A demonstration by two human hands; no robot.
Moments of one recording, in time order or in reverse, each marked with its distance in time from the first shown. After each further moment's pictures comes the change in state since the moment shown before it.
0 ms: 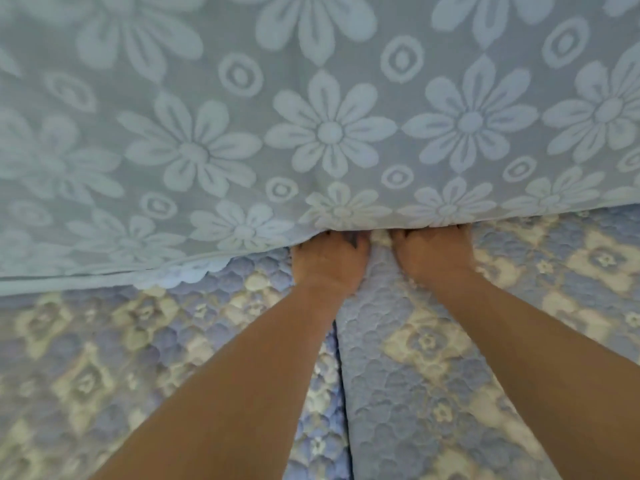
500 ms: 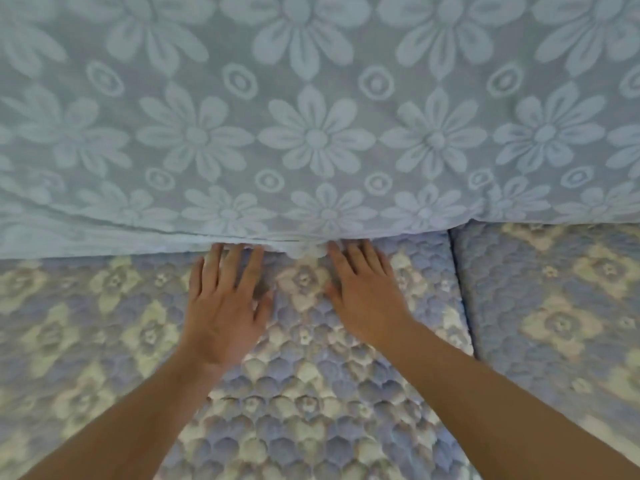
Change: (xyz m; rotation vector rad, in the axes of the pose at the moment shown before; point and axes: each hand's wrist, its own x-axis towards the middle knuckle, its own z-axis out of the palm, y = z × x) left_hand -0.142 -0.362 -0.065 0.227 0.190 0.084; right_hand -0.112 -0.293 -0.022 0.169 -0.222 -0.397
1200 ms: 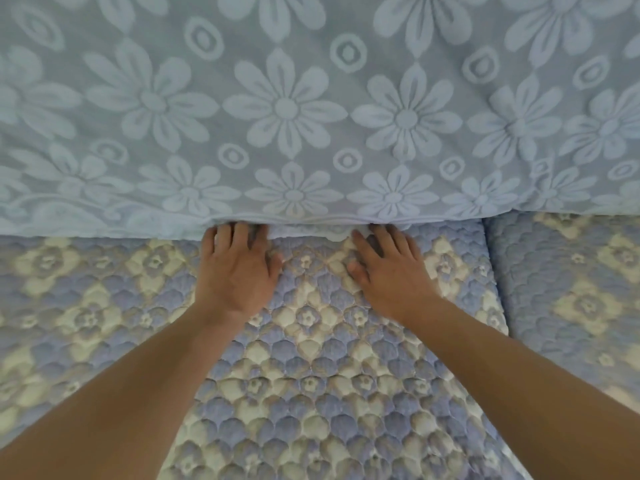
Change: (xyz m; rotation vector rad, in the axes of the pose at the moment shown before) left_hand 0.023 -0.076 0.003 0.062 -0.098 -0.034; right_hand 0.015 -0.051 0.003 -0.120 -0.105 0.132
